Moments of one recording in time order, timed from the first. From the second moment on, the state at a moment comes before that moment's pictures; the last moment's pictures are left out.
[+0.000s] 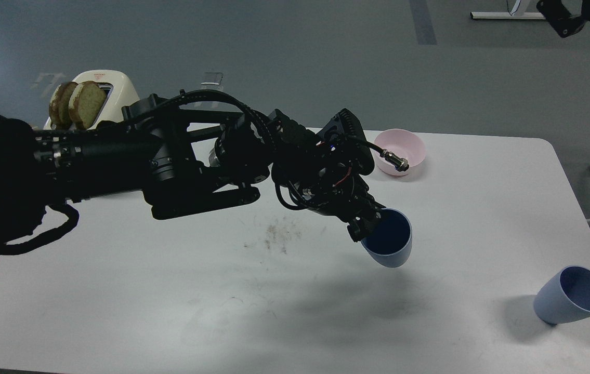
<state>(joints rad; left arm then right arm) -1.36 0.16 -0.02 -1.23 1.83 -0.49 -0.29 0.95 -0.70 0.74 0.99 -0.24 0.49 0.45</state>
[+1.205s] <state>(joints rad) -1.36 0.18 0.07 -1.18 1.77 -0.49 -0.30 0.91 -0.73 0.74 1.01 -0.24 0.49 0.46</state>
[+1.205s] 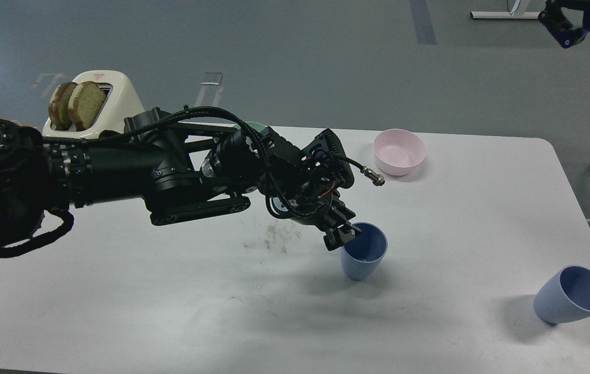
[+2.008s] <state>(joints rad) -1.27 0.39 -0.39 -1.05 1.02 -0.48 -0.28 0.89 -1.06 0.60 1.23 -0.78 0.49 0.49</state>
